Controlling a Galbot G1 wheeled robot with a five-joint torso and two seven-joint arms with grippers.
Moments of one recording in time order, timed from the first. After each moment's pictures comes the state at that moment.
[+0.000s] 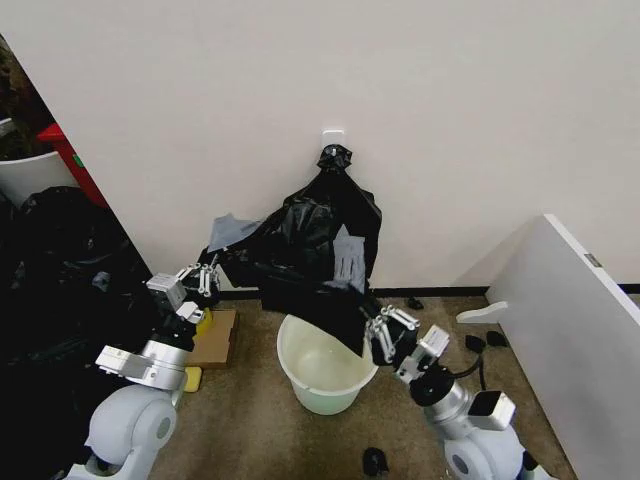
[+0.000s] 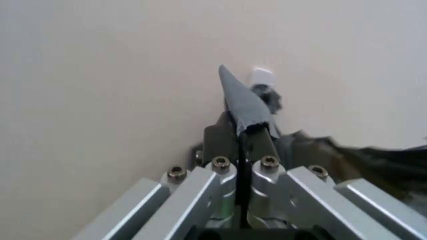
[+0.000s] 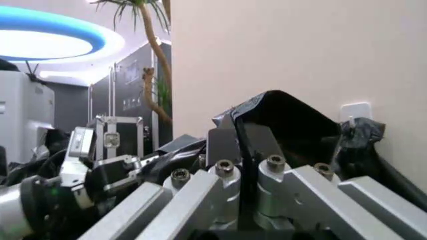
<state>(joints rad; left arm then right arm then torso) 1.43 -1.17 -0.55 -2.18 -0.61 -0.16 0.13 -1.41 1.04 0.22 2.13 0.54 0.53 -0.36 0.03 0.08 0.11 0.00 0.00</state>
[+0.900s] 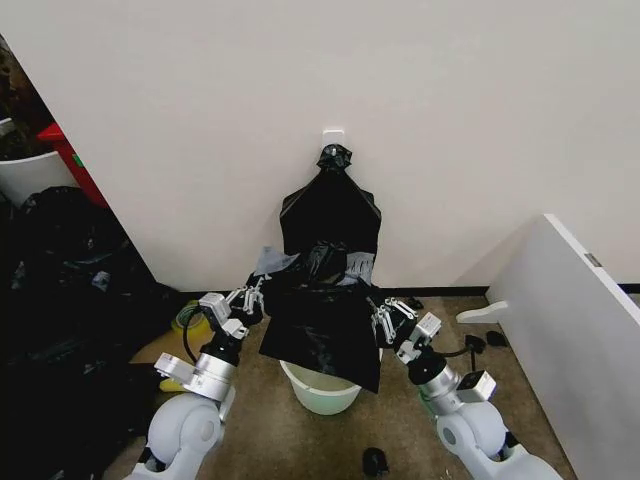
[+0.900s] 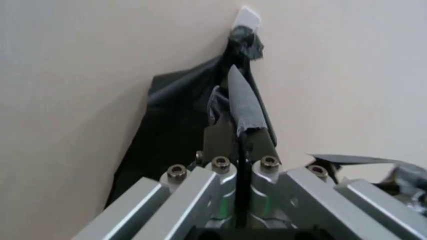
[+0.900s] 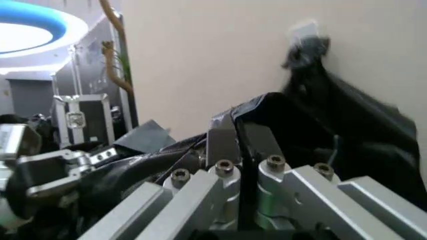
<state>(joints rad) 1.41 -1.27 -0.39 -2.01 -0.69 -0.19 0.25 -1.30 1.11 0.19 1.85 0.63 0.54 -0.40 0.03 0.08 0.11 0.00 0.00</state>
